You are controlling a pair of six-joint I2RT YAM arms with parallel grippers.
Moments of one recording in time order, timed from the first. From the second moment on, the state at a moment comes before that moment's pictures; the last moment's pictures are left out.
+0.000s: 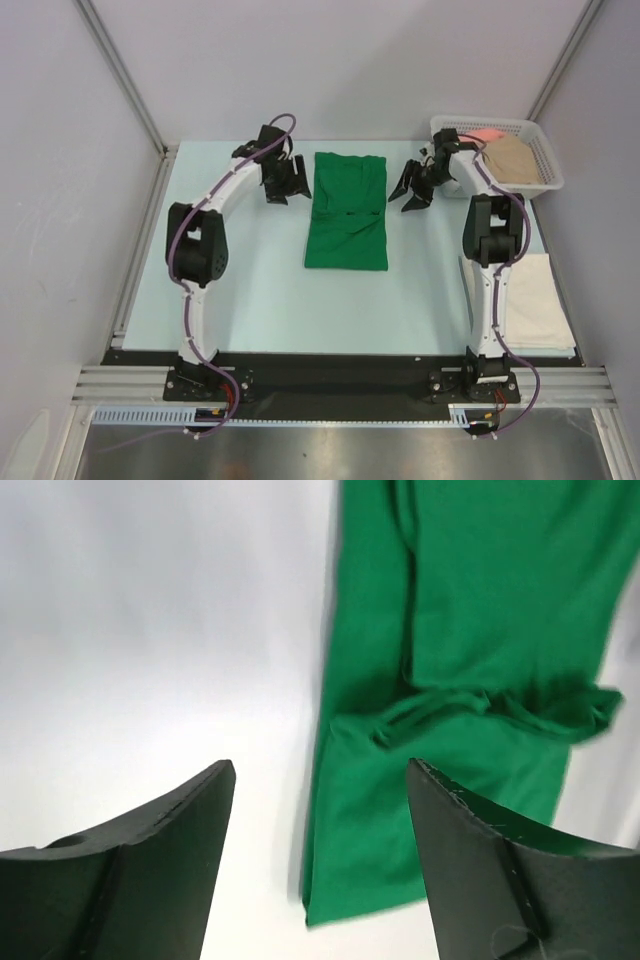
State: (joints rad) left arm -0.31 2.18 1.91 -0.75 0.15 -0.48; right arm 0.06 2.42 2.15 -0.96 -0.58 0.43
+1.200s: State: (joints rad) left arm -0.46 2.06 1.67 -0.62 0.08 -0.30; right arm 0.02 2.49 2.38 -0.89 -0.48 0.34
